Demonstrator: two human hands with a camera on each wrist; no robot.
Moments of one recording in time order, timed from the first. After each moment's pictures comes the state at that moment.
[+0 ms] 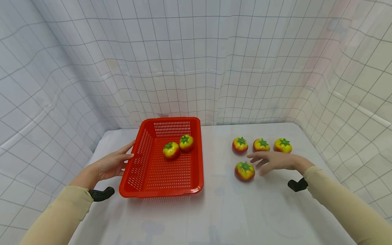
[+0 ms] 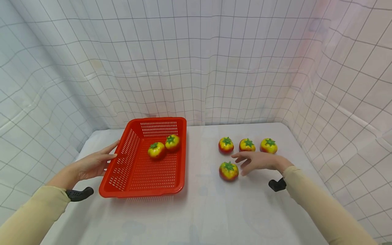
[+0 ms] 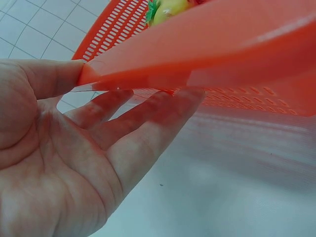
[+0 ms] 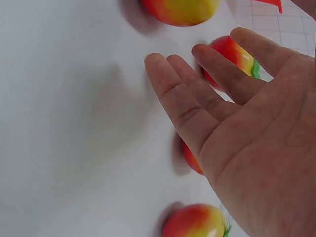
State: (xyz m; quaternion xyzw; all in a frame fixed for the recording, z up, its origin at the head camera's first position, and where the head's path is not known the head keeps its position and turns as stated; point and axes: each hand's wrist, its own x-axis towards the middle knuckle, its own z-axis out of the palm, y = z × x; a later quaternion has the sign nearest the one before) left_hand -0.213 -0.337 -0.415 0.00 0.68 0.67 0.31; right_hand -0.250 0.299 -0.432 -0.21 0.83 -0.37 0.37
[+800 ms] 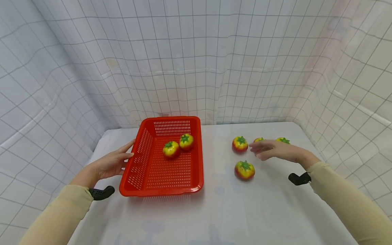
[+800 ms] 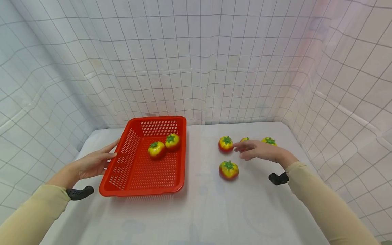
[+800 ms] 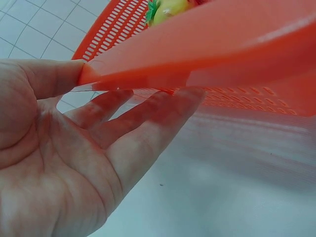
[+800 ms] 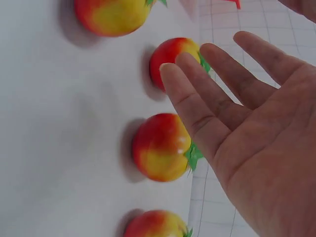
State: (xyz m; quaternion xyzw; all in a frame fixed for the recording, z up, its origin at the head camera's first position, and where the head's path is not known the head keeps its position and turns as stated) left_hand -0.212 -0.337 -0.413 0.00 0.68 0.67 0.30; right_hand -0.254 0.301 -0.400 -0.20 0.85 -0.40 0.28
